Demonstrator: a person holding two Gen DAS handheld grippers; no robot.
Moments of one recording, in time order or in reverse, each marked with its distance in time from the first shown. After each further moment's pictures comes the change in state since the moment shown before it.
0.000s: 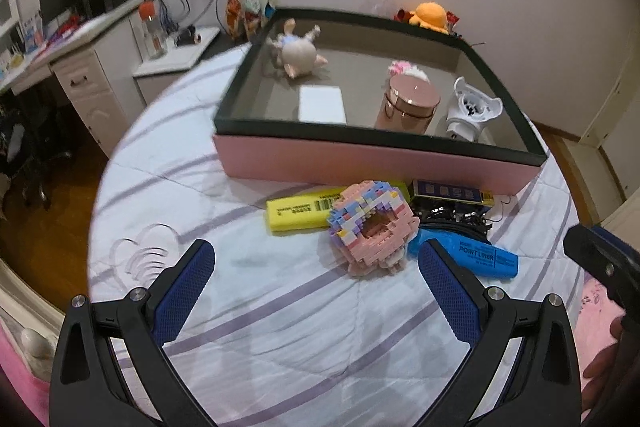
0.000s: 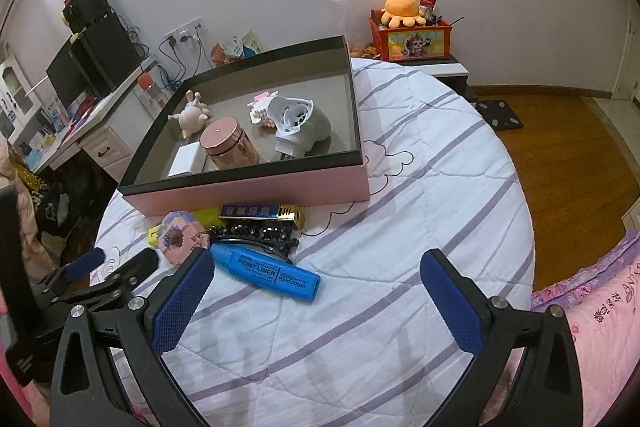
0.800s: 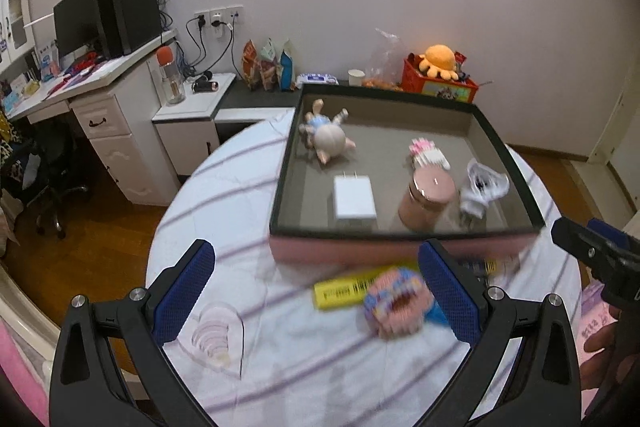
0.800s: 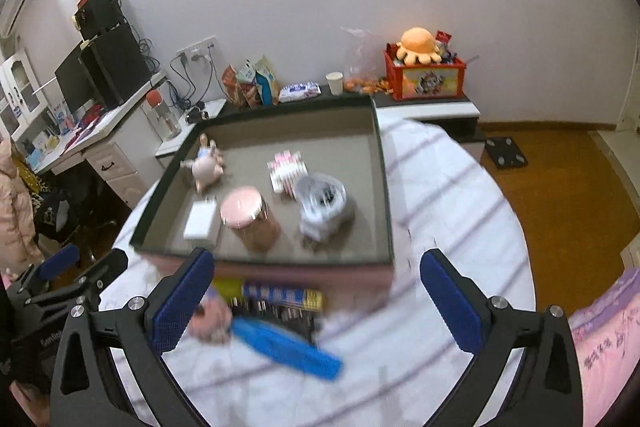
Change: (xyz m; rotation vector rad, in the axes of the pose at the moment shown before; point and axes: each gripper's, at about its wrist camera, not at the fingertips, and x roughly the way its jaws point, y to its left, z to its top) left arm -0.046 0.022 0.044 0.025 -0.155 0.055; right arm -0.001 0.025 0.052 -0.052 -0.077 0.001
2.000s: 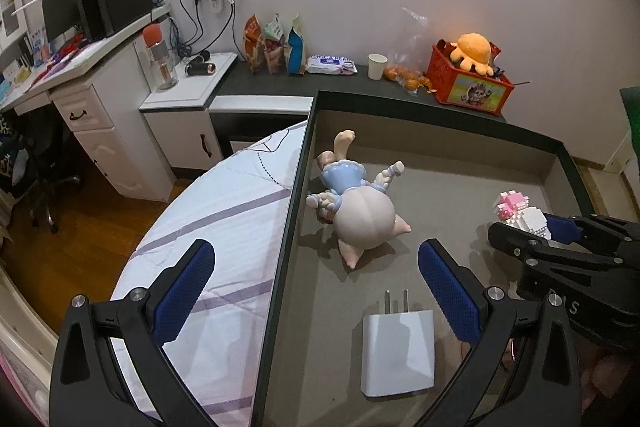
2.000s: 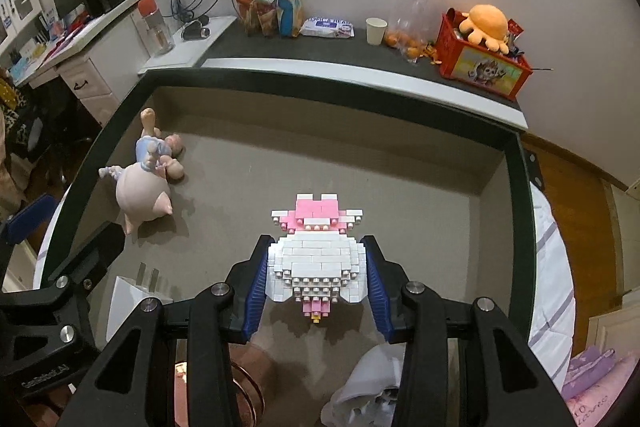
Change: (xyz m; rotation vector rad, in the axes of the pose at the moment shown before) left arm 0.152 0.011 0.084 -0.045 0.086 0.028; right arm 0.186 0.056 0.087 -0.241 0.270 -0.047
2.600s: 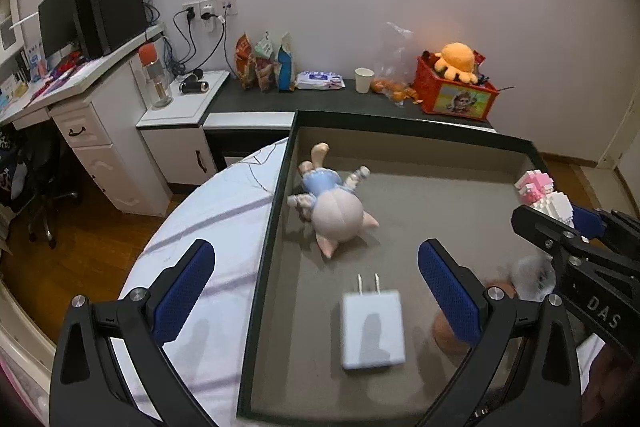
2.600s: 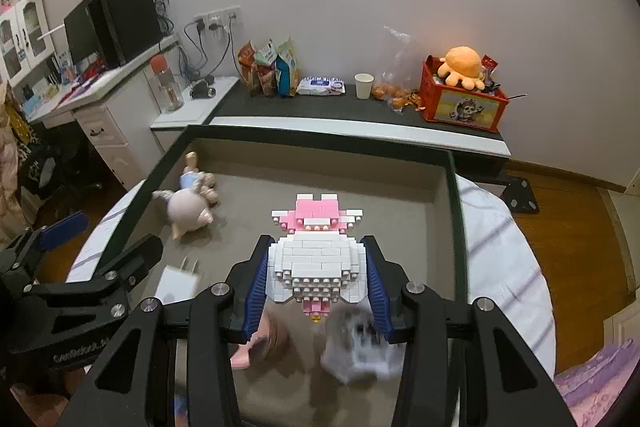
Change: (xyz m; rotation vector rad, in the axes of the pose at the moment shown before) left arm -0.026 -0.010 -0.004 0.030 -0.052 -0.019; right arm -0.062 -0.001 -0.023 0.041 -0.223 0.006
